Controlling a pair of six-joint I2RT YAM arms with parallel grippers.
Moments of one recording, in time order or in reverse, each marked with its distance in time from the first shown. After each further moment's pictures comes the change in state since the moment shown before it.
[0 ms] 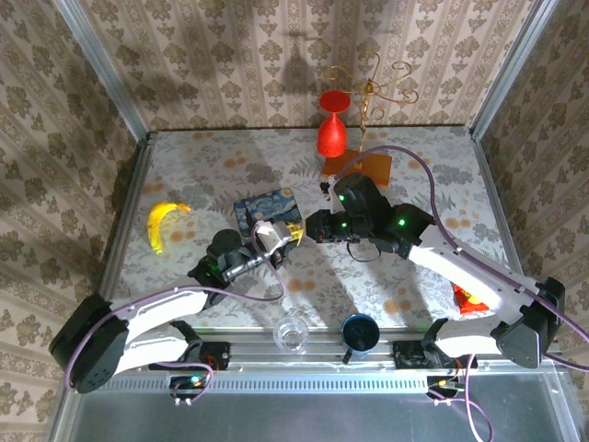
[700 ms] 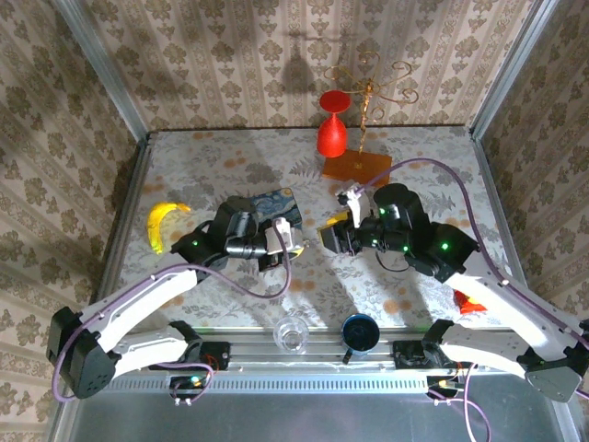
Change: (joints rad) left arm 0.030 0.004 0.460 -1.008 0.233 0.388; right arm -0.015 -0.258 -0.132 0.075 -0.064 -0.449
